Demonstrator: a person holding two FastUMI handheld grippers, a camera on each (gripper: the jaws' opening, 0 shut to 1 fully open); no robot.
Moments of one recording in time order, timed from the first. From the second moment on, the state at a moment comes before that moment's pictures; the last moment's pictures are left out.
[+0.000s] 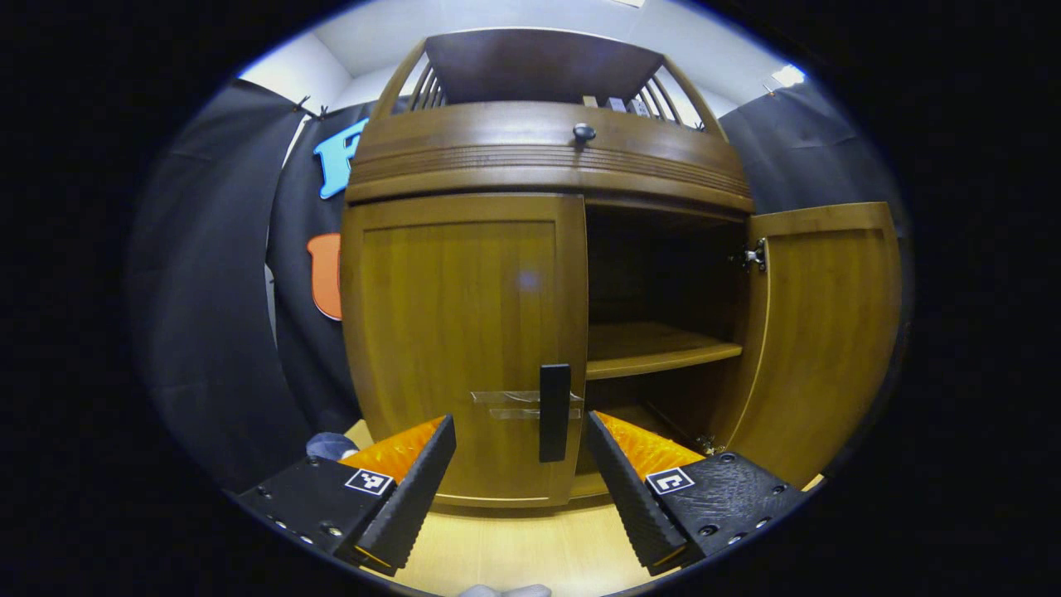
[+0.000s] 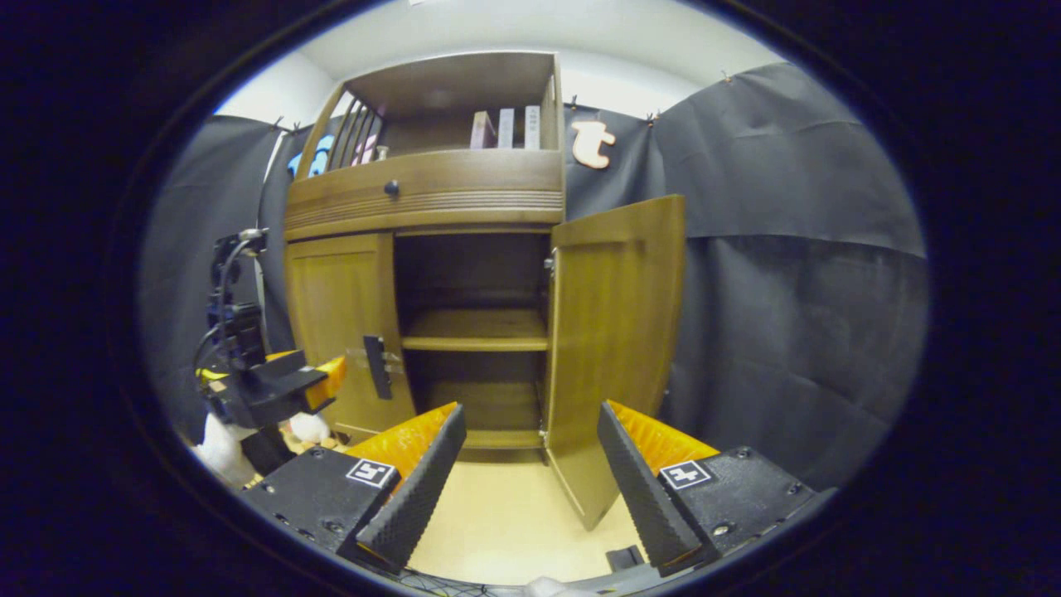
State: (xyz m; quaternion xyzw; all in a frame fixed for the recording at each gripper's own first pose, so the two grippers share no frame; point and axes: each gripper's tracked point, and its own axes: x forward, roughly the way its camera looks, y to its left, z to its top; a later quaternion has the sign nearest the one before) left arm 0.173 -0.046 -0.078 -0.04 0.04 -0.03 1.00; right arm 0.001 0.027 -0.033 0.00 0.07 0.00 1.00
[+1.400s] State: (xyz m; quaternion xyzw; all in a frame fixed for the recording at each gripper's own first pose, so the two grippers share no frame) left arm 0.267 -0.082 -0.123 -0.03 0.05 -0.05 1.00; right arm -0.018 0.016 -0.055 -0.02 0.13 -0.03 0.99
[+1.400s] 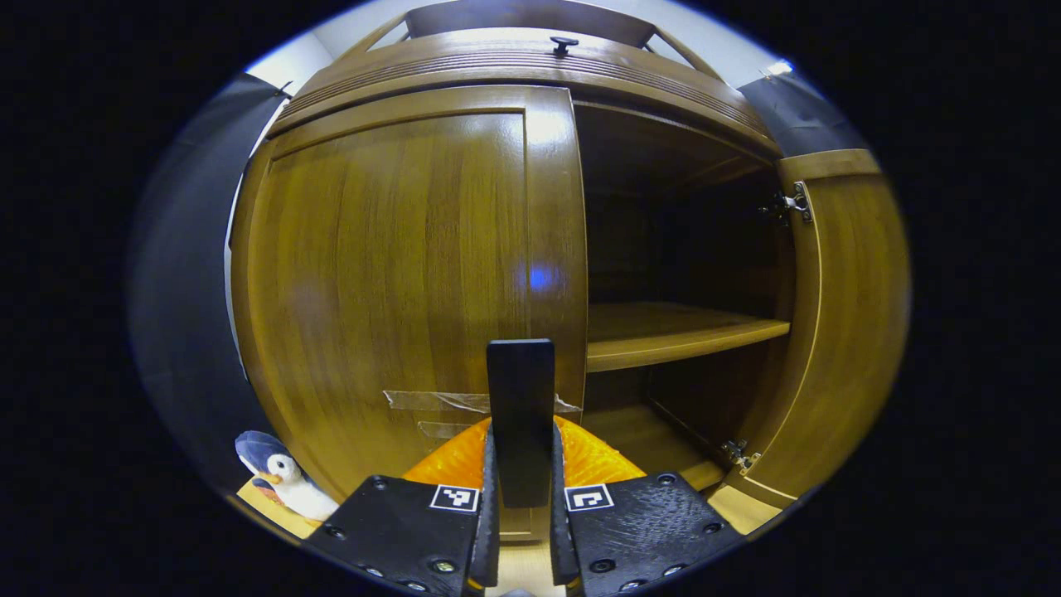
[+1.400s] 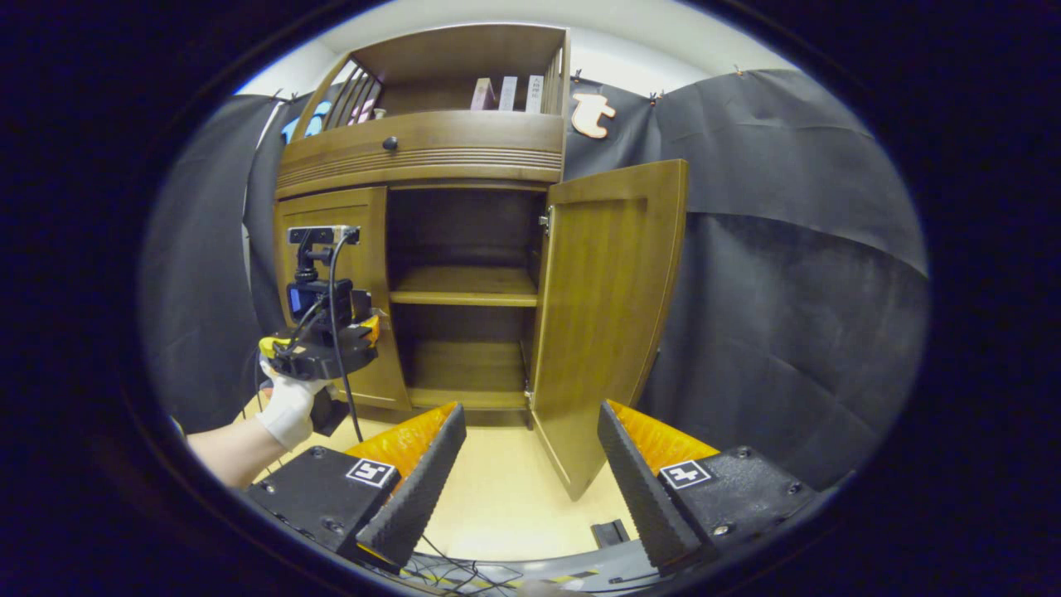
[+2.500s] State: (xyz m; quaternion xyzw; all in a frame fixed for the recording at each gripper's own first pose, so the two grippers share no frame) left arm 0.171 -0.052 -0.125 -0.04 0.05 -0.05 1.00; right arm -0.068 0.024 -0.073 -0.01 0.13 0.02 0.99
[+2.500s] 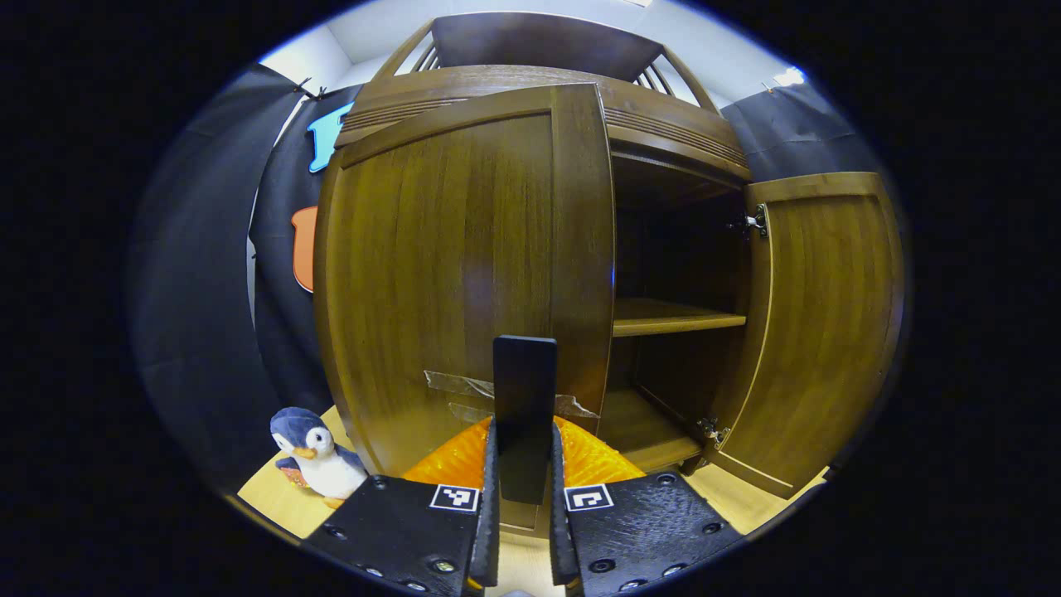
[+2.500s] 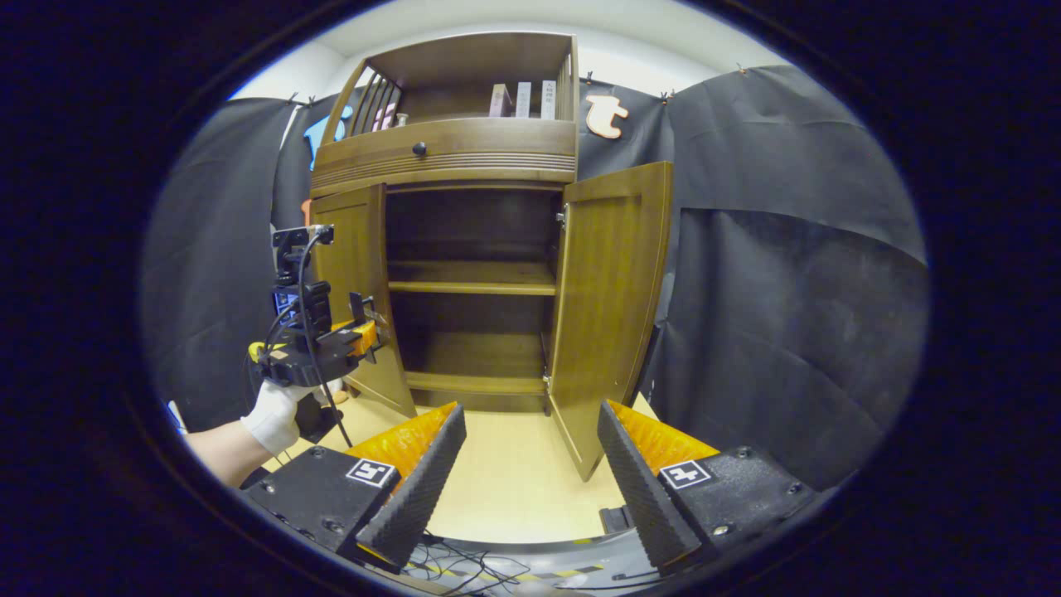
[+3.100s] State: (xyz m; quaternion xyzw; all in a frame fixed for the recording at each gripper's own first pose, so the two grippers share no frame) left arm 0.143 -0.036 -0.125 -0.04 0.05 -0.04 1.00; right arm -0.068 0.031 -0.073 -0.01 0.12 0.05 0.99
